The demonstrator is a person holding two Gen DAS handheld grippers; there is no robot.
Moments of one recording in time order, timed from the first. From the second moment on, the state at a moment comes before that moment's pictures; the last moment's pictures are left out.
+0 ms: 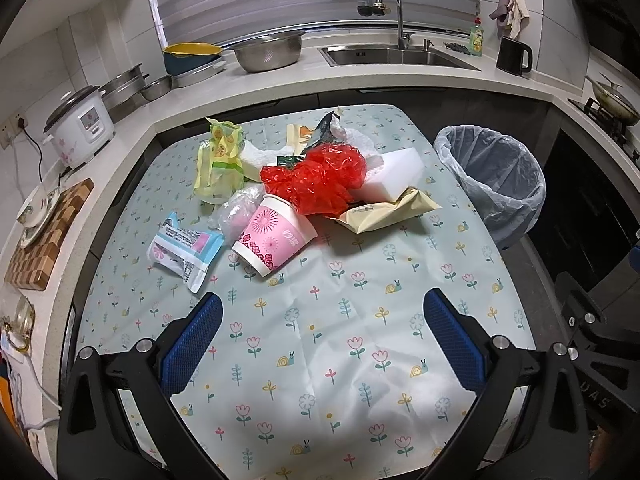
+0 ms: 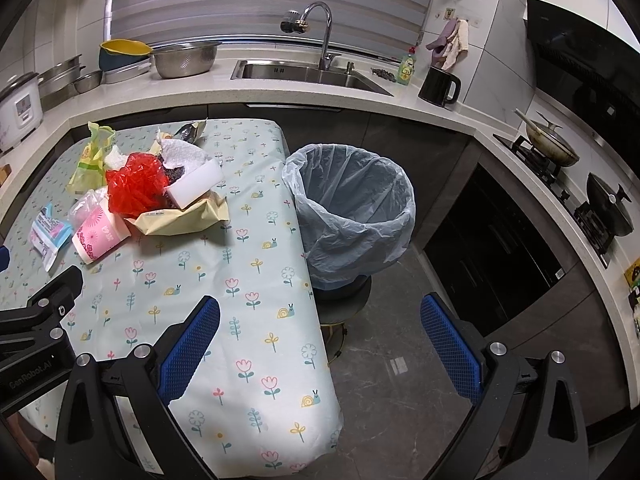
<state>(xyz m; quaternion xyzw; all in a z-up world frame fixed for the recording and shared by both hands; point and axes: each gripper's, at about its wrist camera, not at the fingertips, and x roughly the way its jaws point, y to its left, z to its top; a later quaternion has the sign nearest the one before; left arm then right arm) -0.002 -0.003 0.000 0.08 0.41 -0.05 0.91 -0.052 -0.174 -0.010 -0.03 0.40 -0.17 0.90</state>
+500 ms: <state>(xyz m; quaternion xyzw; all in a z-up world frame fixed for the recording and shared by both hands) 0.013 0.019 -0.010 0.06 0.42 -0.05 0.90 -0.035 -0.159 -0.012 -0.03 0.40 -0.17 0.90</state>
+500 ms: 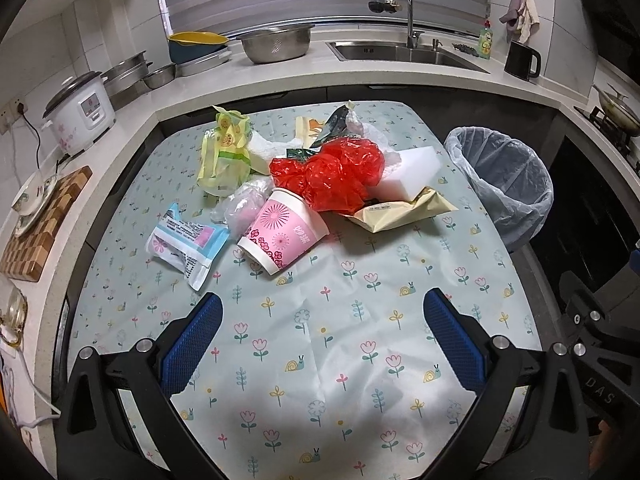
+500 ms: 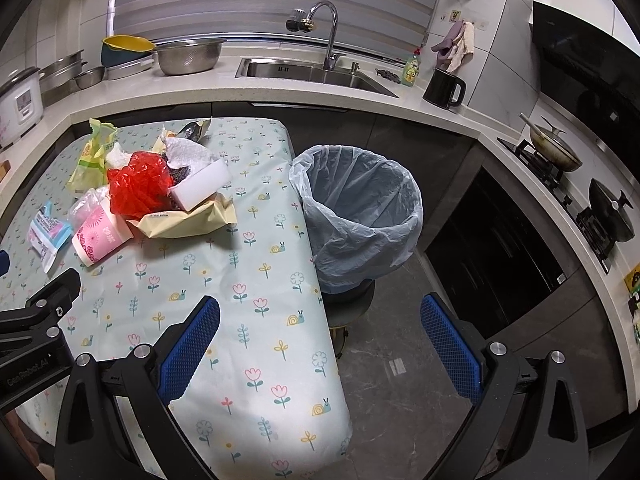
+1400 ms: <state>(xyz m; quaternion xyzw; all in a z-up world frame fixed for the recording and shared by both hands) 0.153 0.191 -0.103 -0.13 0.50 0.08 0.85 0.067 -0.106 -0.059 0.01 0.42 -0.13 0.90</state>
